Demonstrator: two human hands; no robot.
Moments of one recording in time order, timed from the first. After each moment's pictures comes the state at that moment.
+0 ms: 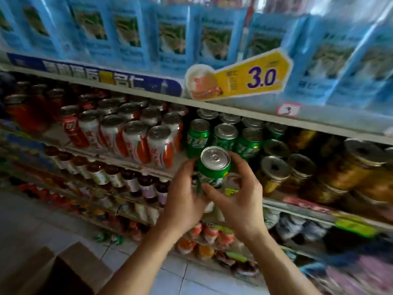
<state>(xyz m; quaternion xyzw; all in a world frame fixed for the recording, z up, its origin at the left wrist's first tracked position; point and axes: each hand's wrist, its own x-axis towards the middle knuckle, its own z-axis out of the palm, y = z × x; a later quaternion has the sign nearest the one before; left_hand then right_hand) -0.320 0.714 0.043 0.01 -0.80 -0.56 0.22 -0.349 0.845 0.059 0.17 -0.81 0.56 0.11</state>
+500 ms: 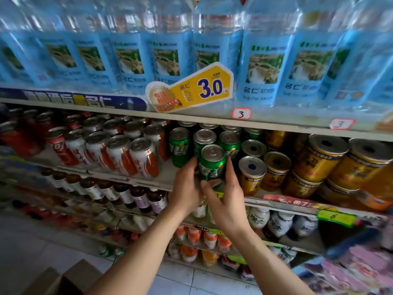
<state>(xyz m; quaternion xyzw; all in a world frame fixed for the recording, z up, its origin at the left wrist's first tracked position) -0.373 0.745 0.037 0.00 -0.81 -0.55 0.17 -0.363 0.866 0.034 0.12 -0.80 0.58 0.07</state>
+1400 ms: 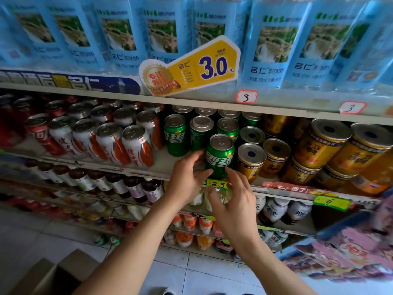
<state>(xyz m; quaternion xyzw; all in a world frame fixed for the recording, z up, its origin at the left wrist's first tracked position) -0.384 0.735 0.016 -0.03 -0.82 -0.55 0.11 -0.334 0.884 0.025 0.08 -0.89 0.44 0.11</state>
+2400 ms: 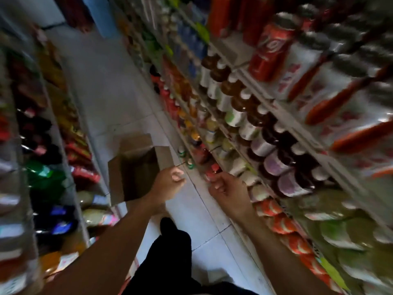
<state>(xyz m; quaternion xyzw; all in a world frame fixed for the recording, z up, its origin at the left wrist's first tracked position) -0.124 0.471 -0.179 0.51 -0.69 -0.51 0.06 -0.289 0.610 -0.129 0.38 -0.77 0.37 -0.35</state>
